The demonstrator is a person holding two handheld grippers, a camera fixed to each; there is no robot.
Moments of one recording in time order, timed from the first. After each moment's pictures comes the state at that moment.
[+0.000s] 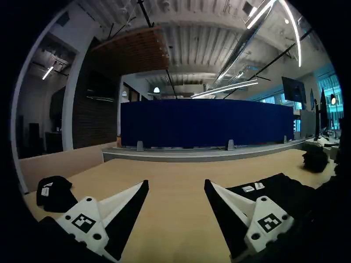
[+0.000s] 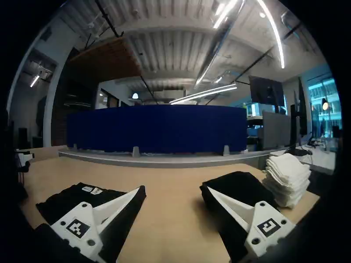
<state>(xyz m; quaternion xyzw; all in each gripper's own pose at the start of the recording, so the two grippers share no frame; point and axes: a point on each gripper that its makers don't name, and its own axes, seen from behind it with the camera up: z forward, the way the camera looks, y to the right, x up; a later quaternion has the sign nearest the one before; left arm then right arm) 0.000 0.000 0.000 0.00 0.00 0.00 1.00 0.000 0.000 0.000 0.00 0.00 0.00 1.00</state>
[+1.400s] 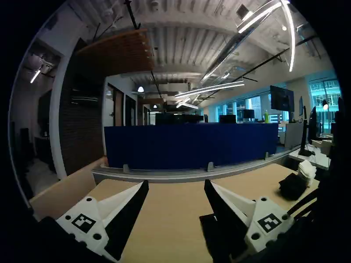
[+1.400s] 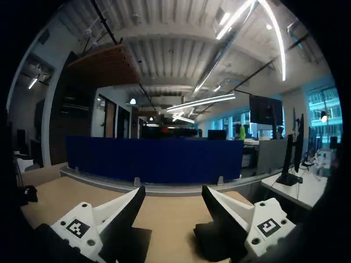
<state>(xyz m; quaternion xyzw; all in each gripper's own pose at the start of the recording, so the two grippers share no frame) 0.195 0.039 -0.022 -0.08 -0.02 0.01 1.00 0.220 -0.015 -0.024 0.00 0.00 -0.01 1.00</state>
